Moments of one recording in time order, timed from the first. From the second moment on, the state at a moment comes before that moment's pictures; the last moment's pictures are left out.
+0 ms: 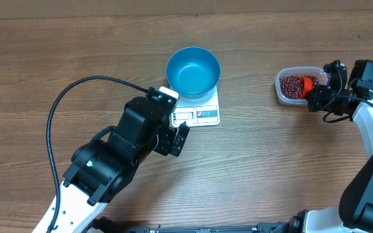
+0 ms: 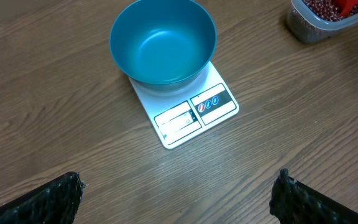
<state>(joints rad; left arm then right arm) -0.62 1.09 1.17 -0.87 -0.13 -0.12 -0.34 1.67 1.13 -0.59 -0.39 -0.14</state>
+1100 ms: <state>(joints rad) -0.62 1.09 1.17 -0.87 -0.13 -0.12 -0.35 1.71 1.13 -0.60 -0.53 -0.14</state>
